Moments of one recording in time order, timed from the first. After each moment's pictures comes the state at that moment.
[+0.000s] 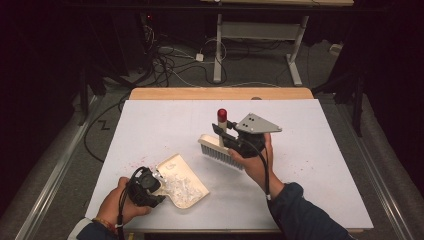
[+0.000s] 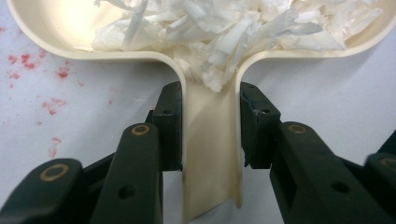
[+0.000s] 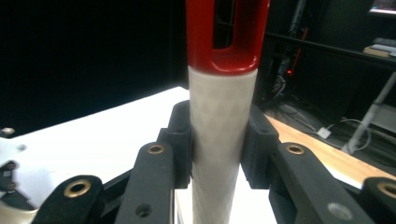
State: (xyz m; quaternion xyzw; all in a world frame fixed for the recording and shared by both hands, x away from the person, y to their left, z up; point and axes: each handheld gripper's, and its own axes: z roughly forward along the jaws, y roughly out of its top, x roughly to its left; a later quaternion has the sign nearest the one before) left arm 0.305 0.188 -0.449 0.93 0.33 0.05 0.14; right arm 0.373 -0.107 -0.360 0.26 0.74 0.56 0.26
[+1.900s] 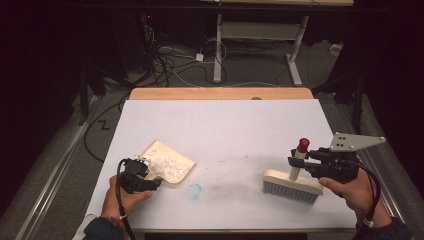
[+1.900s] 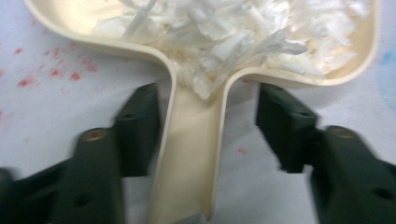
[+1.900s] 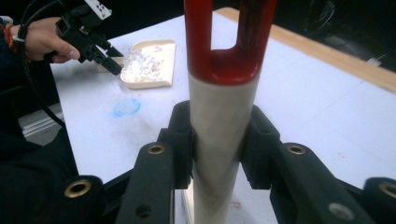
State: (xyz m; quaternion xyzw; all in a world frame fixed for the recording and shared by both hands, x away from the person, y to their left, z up) left arm 0.327 0.210 -0.458 0.80 0.55 0.08 0.20; right arm 0.320 -0.299 -0.343 0.26 0.82 0.49 0.12
